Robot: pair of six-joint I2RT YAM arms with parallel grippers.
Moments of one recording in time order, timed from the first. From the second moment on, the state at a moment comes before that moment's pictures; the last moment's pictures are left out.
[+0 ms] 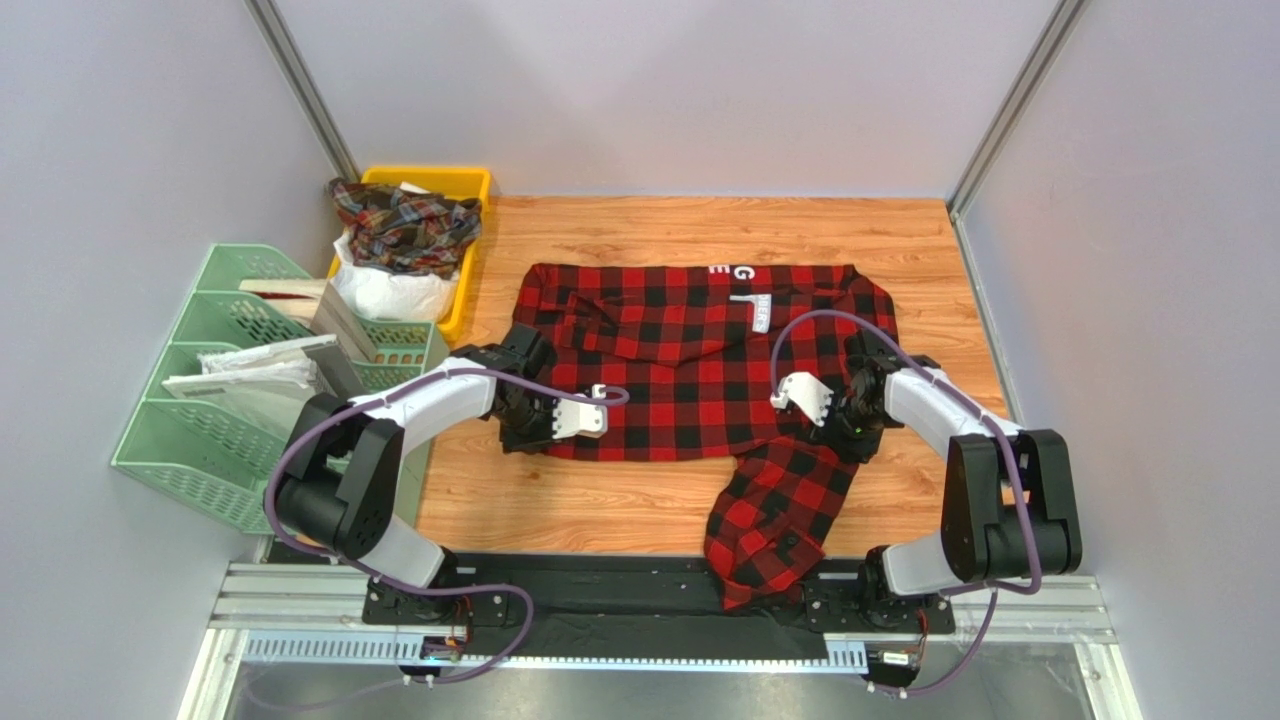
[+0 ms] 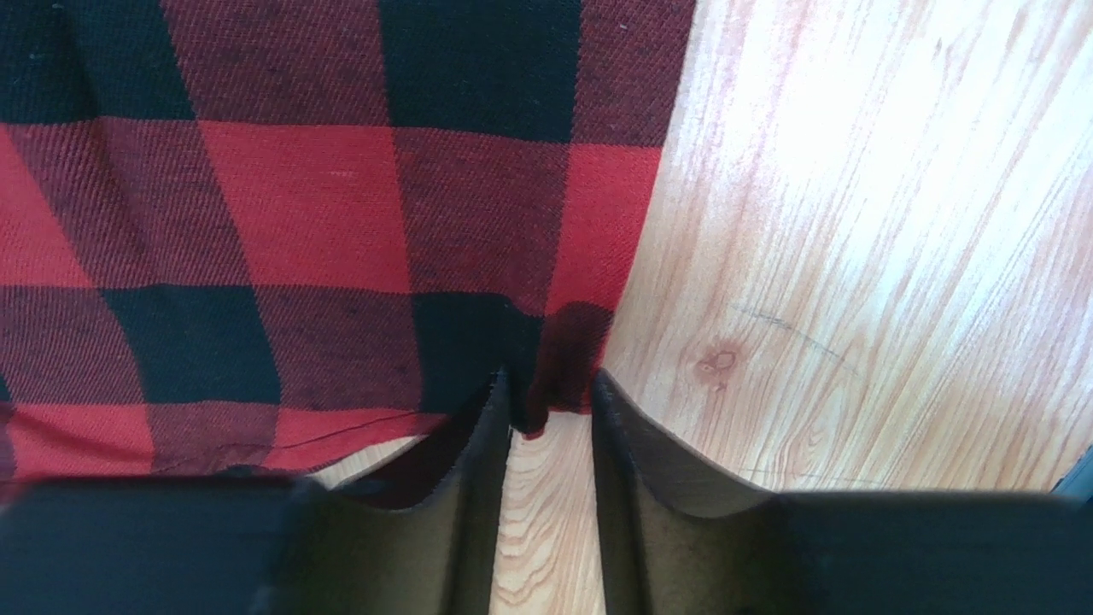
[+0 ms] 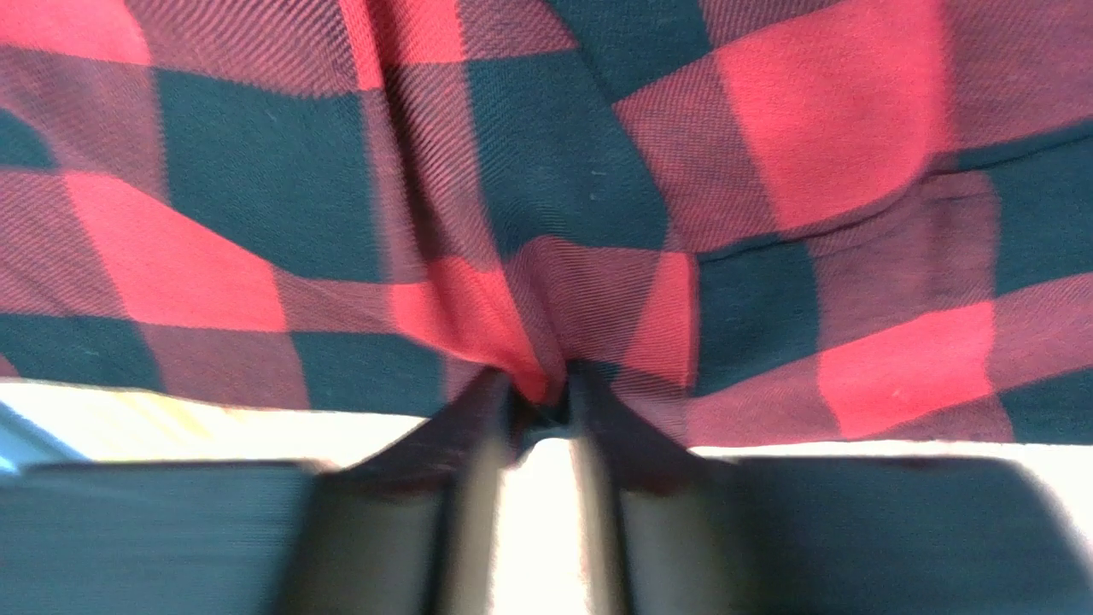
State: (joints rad) left arm -0.43 1.52 0.83 -0.70 0.25 1.07; right arm 0.07 1.44 0.75 -0.77 -0.18 -1.09
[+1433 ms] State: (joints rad) left arm -0.21 1.79 1.42 -0.96 0.36 1.05; right arm 0.05 1.84 1.57 -1.12 -0.26 -0.98
